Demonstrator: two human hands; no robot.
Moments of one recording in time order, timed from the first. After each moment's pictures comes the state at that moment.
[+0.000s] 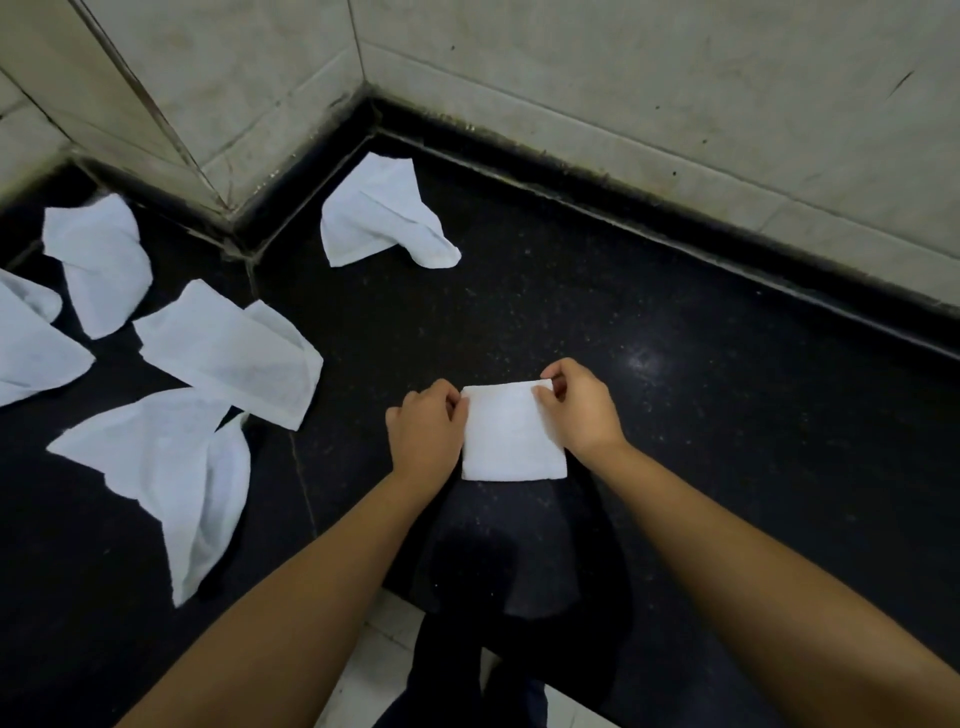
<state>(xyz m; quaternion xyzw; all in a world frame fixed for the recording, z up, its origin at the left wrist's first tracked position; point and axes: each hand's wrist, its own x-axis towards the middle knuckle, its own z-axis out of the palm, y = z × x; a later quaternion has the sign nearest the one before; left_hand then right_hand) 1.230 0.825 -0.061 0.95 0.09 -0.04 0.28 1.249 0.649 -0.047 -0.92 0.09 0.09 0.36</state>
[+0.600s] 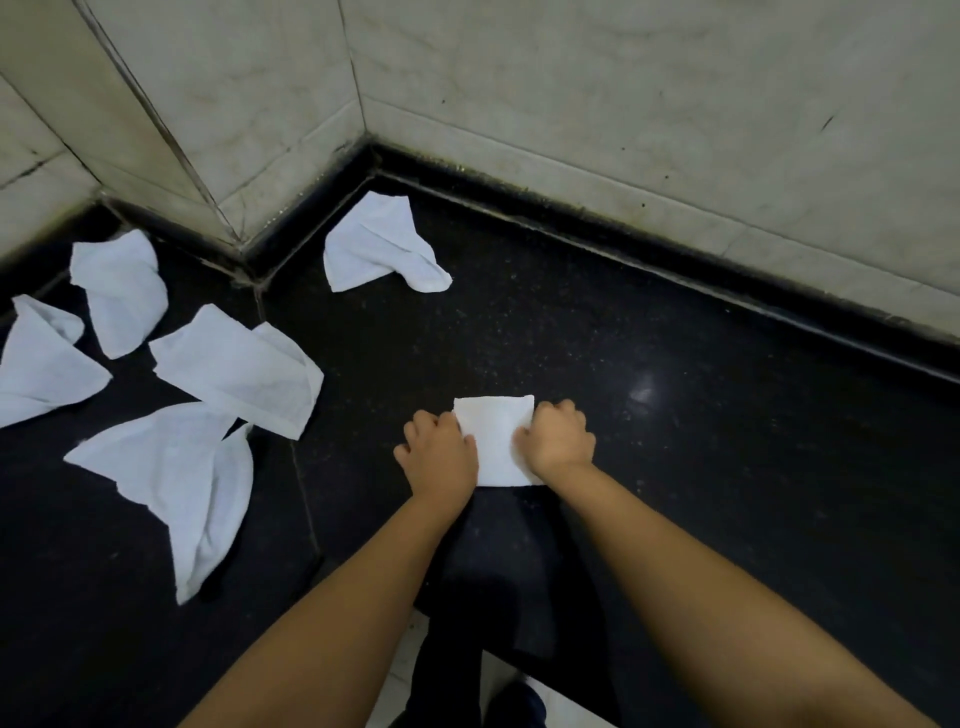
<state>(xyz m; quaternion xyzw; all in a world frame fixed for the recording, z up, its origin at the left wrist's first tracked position) 1.207 0.795 -0.048 0.97 0.14 -0.11 0.18 1.228 0.671 -0.033 -0.95 0.15 0.19 0.18</state>
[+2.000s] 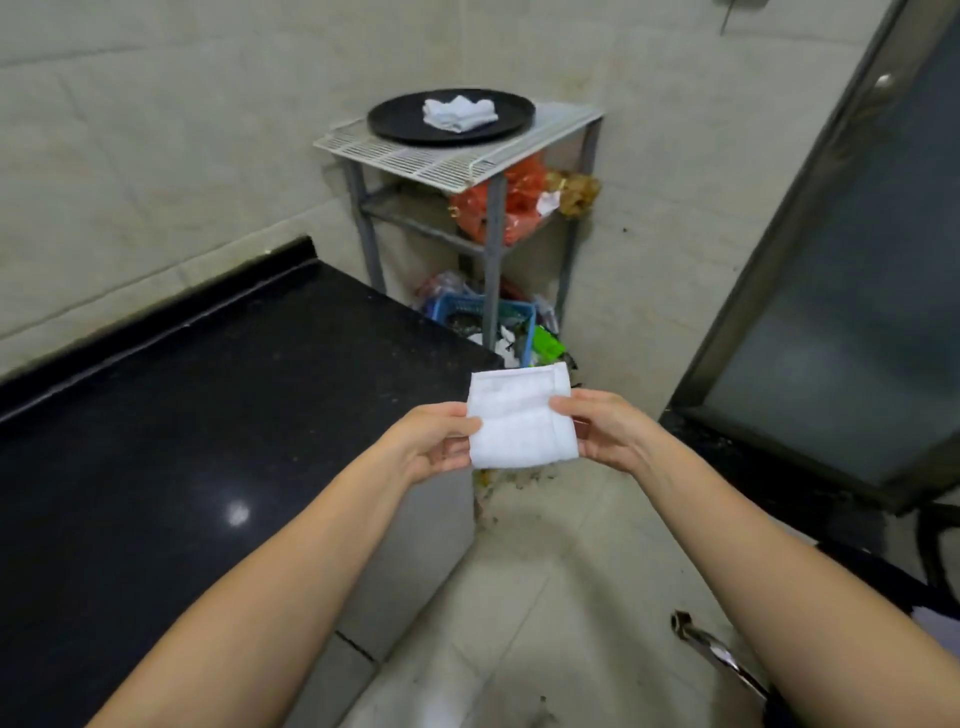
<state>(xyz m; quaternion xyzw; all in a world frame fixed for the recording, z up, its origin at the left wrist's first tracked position) 0.693 0.227 0.076 0.61 -0.26 -0.65 0.37 0.487 0.178 0.071 -0.36 0.48 -0.32 0.73</state>
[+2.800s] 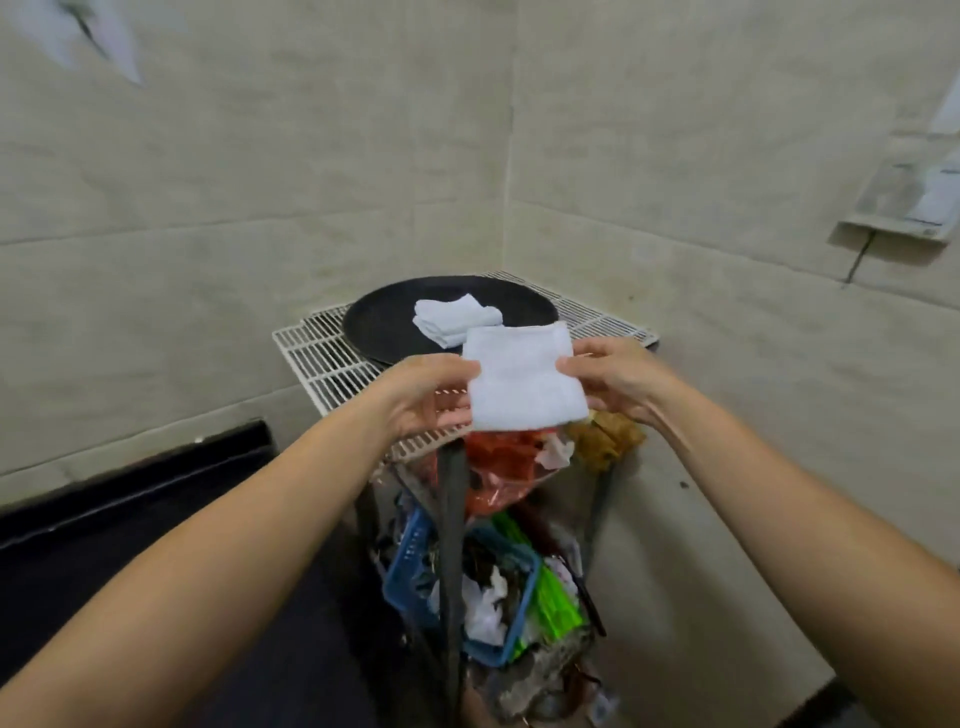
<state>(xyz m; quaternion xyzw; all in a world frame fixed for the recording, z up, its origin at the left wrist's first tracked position) 0.695 -0.215 0.231 0.58 -0.29 -0.54 0.54 0.503 -0.319 0.239 -0.63 0.40 -0.28 0.60</state>
